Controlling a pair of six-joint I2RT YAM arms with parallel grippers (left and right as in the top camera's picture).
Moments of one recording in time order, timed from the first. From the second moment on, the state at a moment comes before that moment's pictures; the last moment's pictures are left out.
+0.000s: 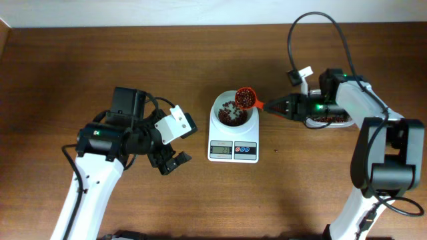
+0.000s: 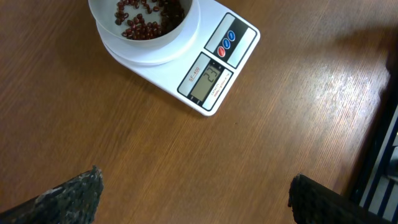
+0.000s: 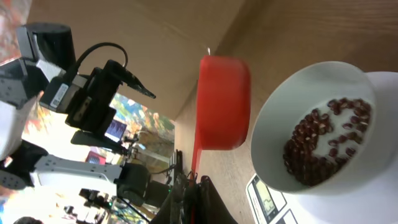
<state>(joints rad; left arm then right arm) -0.16 1.25 1.15 -1.09 0.47 0.84 -0.04 2.03 1.37 -1.09 -1.49 -0.74</state>
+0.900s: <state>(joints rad) -0.16 1.25 1.15 -1.09 0.47 0.84 -0.03 2.03 1.37 -0.74 -1.34 -0.68</state>
